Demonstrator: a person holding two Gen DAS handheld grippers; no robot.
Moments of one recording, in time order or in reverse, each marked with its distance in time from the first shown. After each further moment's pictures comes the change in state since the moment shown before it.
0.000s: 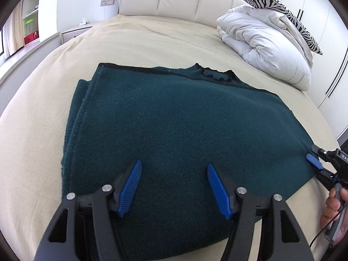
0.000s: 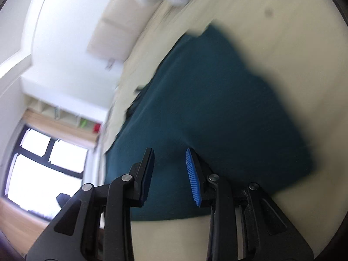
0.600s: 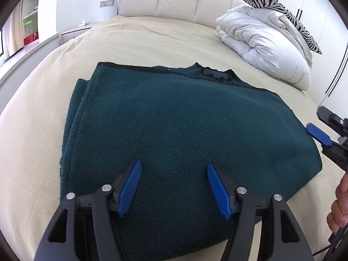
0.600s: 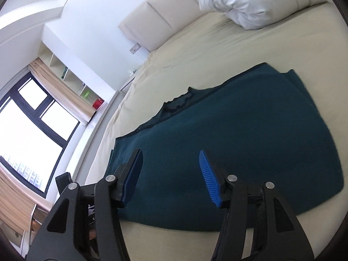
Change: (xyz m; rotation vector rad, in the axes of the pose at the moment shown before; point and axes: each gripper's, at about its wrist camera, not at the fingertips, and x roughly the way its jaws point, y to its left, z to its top) left arm 0.003 0.000 -0.002 0.003 -0.008 -0.002; right arm 0.030 0.148 -0.036 -0.383 0.023 0.015
